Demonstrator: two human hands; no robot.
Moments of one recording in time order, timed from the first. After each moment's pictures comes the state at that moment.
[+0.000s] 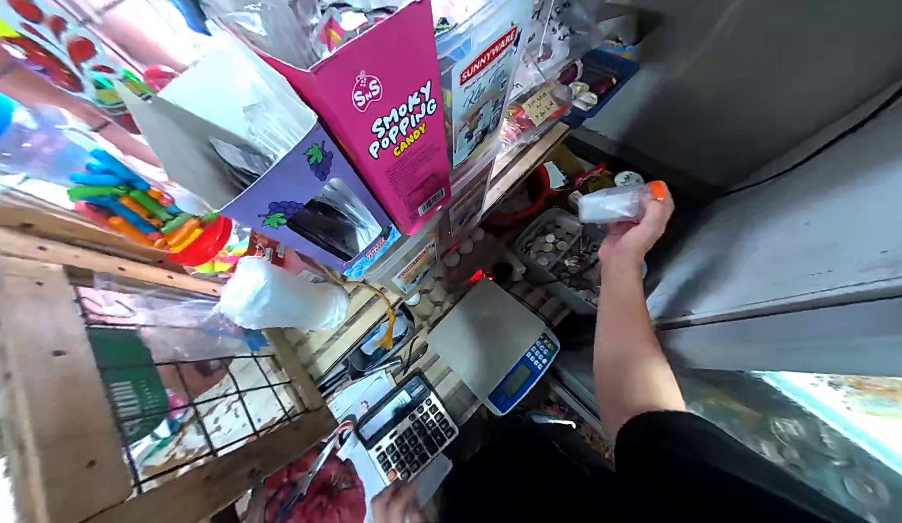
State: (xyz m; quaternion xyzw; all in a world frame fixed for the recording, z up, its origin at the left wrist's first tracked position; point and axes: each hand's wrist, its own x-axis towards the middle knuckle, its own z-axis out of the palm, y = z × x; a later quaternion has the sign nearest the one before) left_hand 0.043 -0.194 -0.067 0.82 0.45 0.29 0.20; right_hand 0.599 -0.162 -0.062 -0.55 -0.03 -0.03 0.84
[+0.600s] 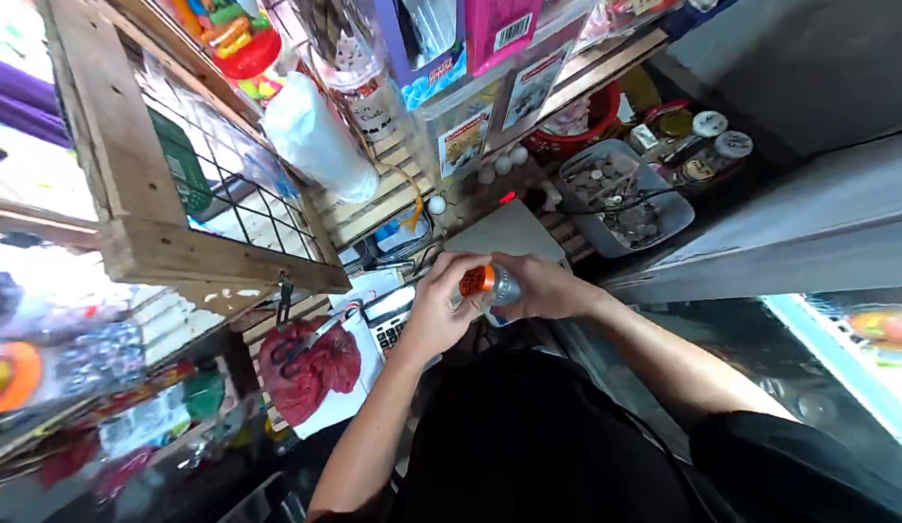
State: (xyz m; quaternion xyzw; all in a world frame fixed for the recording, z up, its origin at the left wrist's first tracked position) left_hand 0.160 -0.121 -0.001 0.81 0.23 0.27 0.46; right_hand 0.370 -0.201 -0.010 -0.63 -0.64 0.40 0.21
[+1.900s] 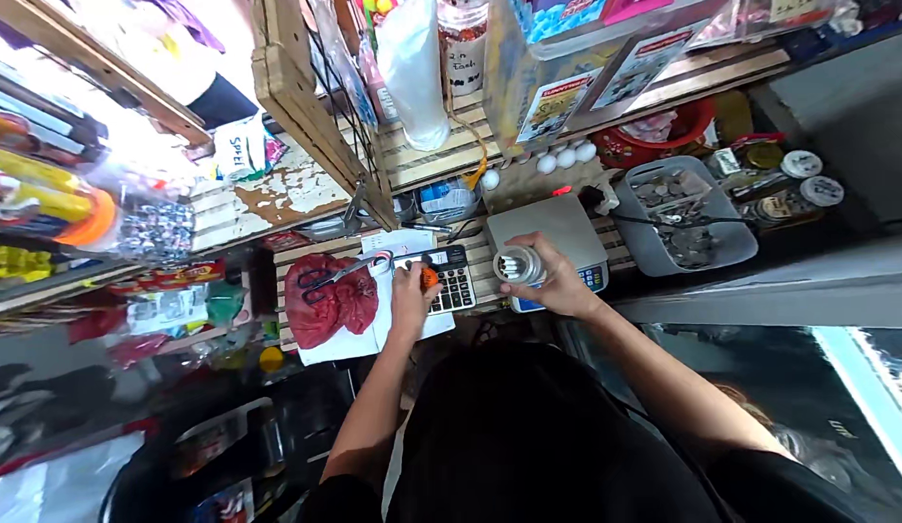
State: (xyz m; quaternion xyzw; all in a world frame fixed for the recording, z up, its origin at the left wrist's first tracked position) left_hand 0.054 -0.143 -0.118 0.72 0.60 0.14 0.32; right_hand 0.333 -0.209 -0.075 -0.52 -0.66 0.33 0.44
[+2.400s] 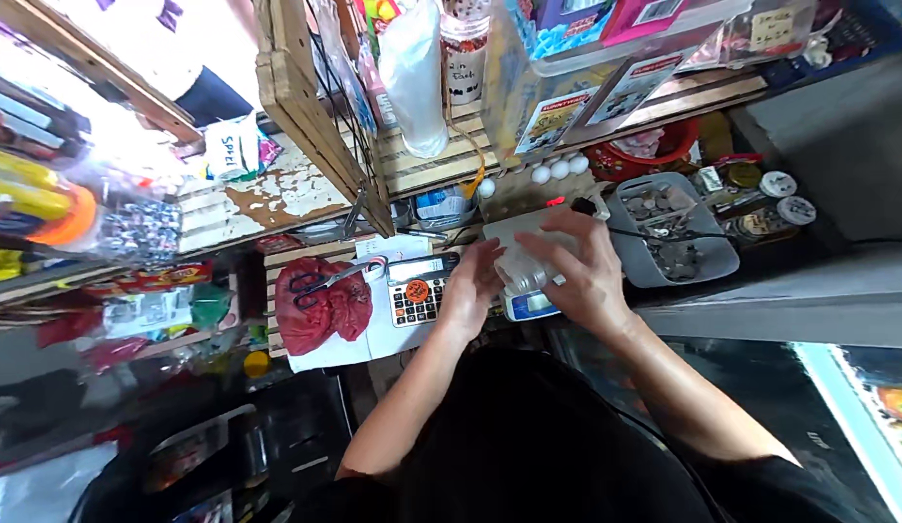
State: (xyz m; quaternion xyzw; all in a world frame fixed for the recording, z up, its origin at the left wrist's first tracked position) left_hand 0.150 -0.164 -0.008 0.29 0.38 0.35 0.80; right_hand 0.329 -0.208 0.003 -0.55 -0.75 -0.06 0.37
